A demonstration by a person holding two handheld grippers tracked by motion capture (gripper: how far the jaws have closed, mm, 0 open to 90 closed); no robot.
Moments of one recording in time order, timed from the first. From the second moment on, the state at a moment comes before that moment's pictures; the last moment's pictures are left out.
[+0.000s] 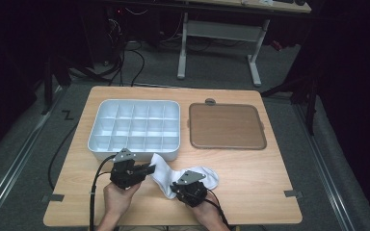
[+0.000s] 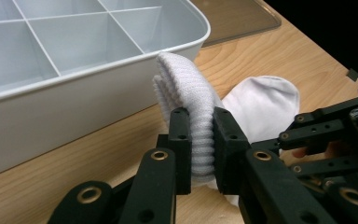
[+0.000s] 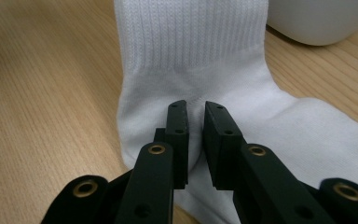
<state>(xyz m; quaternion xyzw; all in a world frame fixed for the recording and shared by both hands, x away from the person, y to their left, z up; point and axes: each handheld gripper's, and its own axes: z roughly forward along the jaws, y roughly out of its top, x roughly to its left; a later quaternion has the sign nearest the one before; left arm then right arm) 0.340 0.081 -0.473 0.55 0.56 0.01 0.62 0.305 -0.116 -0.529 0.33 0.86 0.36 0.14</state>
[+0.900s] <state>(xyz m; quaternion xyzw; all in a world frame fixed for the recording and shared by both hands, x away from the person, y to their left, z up) 0.346 0.071 -0.462 0.56 0.55 -0.02 0.62 0.314 -0.084 -0.531 0.32 0.86 0.38 0.11</state>
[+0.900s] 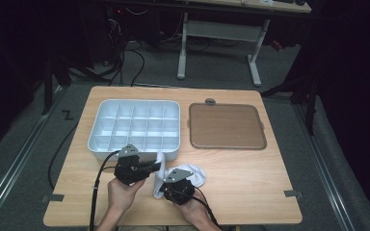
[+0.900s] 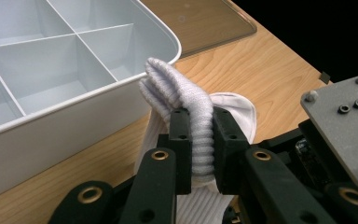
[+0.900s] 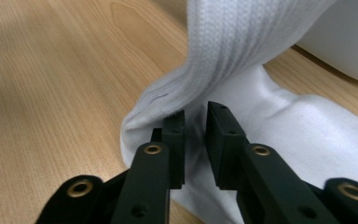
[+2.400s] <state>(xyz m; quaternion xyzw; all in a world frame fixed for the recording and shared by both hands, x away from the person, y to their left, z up) 0.343 0.067 -0.461 0.58 0.54 -0.01 0.61 0.324 -0.203 -0.524 0.45 0.81 0.35 0.15</state>
